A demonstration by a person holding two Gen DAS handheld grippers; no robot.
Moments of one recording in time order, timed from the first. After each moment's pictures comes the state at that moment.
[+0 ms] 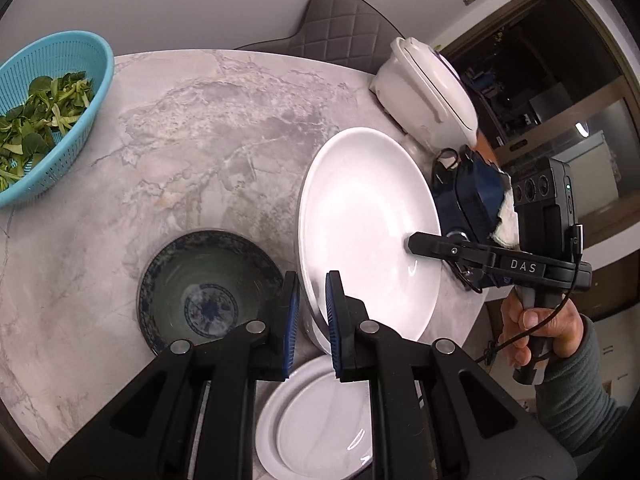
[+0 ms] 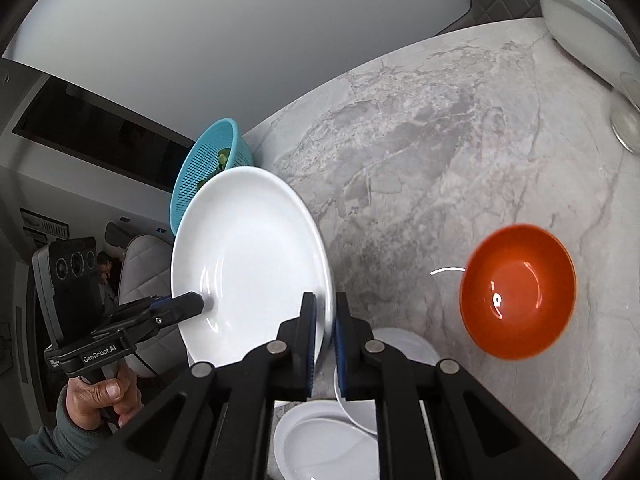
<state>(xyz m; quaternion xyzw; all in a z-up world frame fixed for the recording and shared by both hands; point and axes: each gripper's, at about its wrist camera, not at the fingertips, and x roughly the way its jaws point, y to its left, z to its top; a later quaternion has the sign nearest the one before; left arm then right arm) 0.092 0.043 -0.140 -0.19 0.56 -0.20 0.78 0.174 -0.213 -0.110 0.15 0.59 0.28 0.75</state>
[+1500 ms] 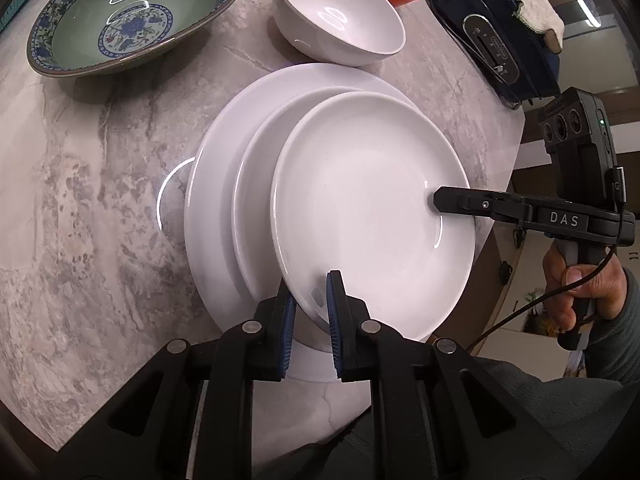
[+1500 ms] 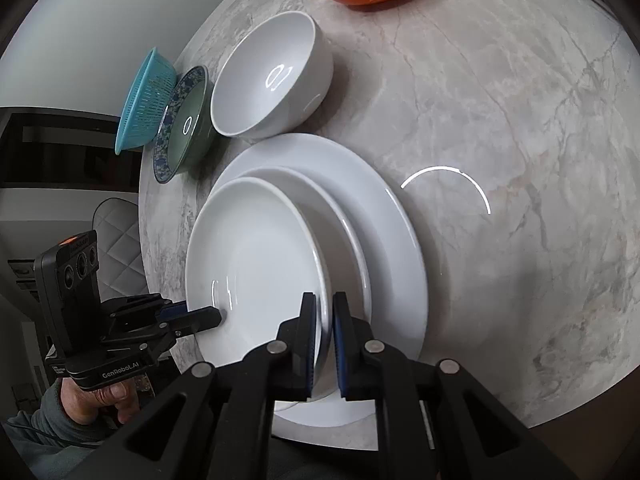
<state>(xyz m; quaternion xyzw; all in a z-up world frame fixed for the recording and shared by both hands) -0.103 -0.027 -0.267 -0.07 0.70 -0.24 0.67 -0.033 -0.272 -0.251 0.23 0.66 0.20 0.69</state>
